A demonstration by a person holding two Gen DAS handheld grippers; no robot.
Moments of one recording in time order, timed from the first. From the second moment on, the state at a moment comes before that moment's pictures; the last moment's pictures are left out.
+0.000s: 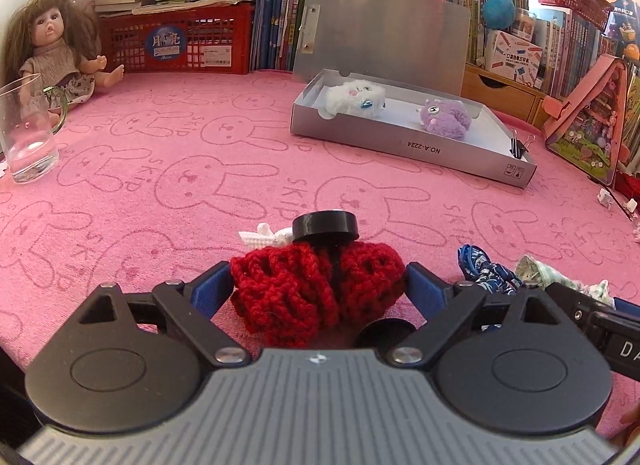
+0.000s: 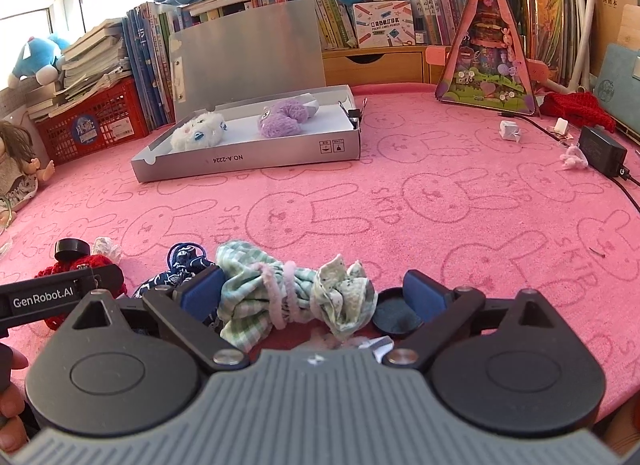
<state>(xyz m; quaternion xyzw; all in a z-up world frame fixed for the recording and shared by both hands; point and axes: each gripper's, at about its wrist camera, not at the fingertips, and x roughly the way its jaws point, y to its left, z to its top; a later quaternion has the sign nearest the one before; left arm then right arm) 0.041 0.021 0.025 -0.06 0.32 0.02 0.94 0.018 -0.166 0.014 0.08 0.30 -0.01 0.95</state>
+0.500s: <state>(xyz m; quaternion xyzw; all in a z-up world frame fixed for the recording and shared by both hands) 0.035 0.020 0.027 -0.05 0.30 0.00 0.95 0.018 -0.159 0.009 0.07 0.31 0.01 0.95</state>
